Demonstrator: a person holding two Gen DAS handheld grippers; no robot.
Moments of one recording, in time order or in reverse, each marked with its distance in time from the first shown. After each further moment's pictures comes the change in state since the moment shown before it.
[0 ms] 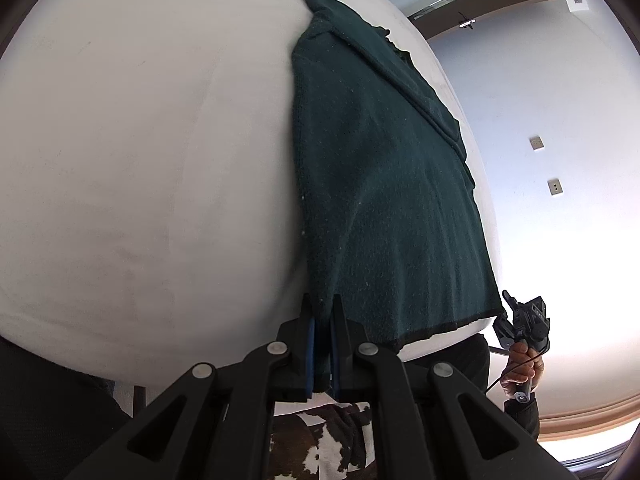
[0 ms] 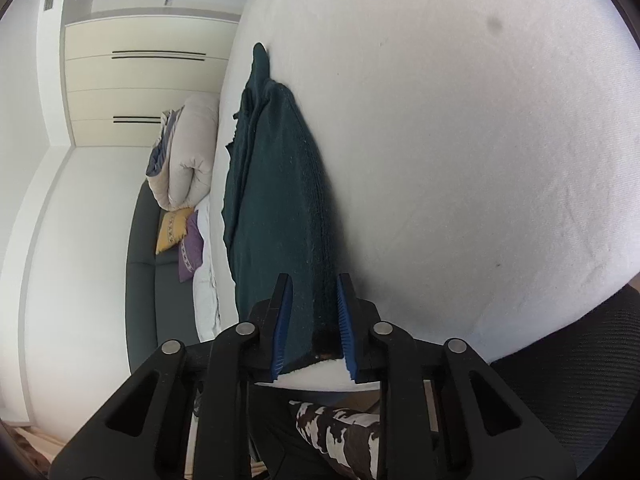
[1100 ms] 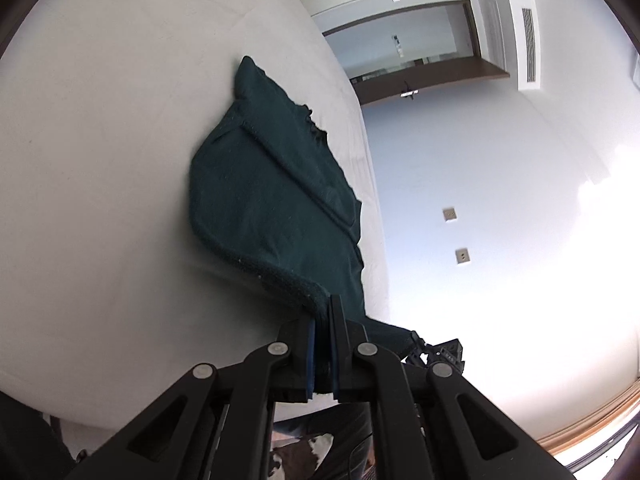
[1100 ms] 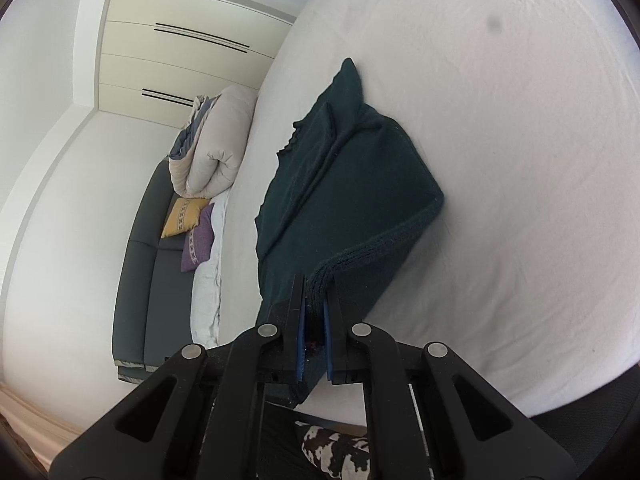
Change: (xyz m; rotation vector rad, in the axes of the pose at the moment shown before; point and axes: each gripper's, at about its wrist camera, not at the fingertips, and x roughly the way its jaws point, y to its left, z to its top) left arm -0.059 -0.028 0.050 -0.127 -0.203 -0.370; right arm 0.034 0.124 0.047 -0.190 -0.041 0.012
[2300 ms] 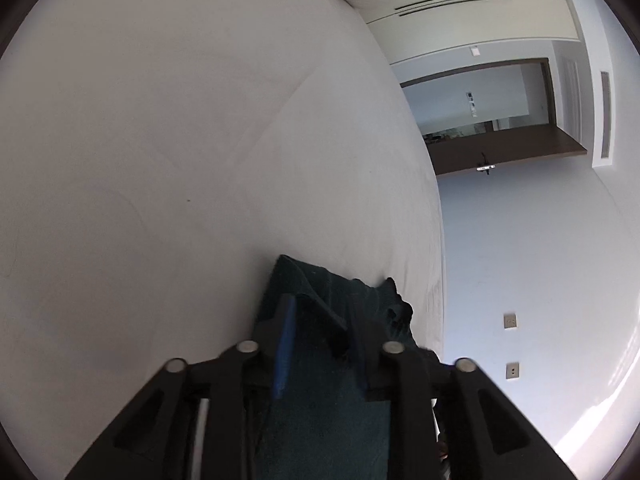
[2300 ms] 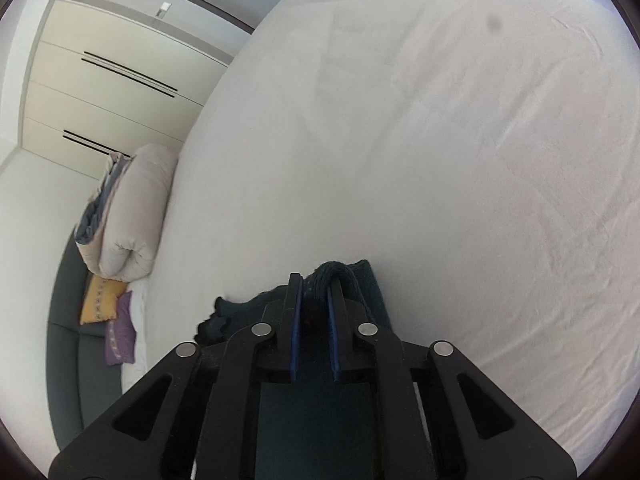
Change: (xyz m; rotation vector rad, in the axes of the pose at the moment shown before) left arm 0.158 0.070 0.270 -0.193 -0.160 0.200; right arm 0.272 0.017 0.320 0.033 -0.179 -0.326
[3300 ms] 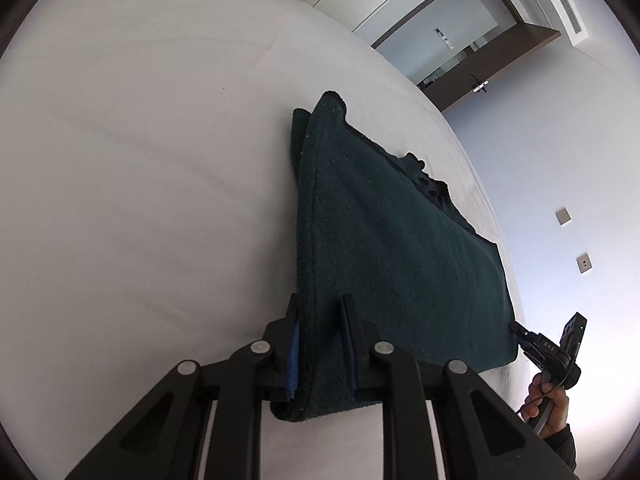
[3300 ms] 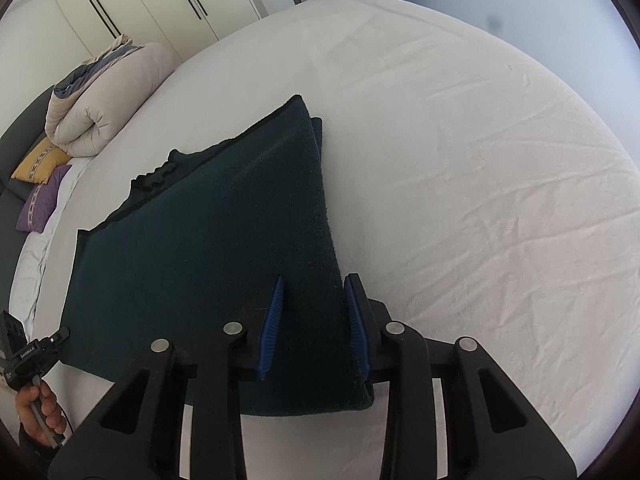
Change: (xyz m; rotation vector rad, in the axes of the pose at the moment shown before) left arm -0.058 0.012 -0.140 0.411 0.000 0.209; right arm -0.074 -0.024 -0.134 -0.458 0.006 -0.245
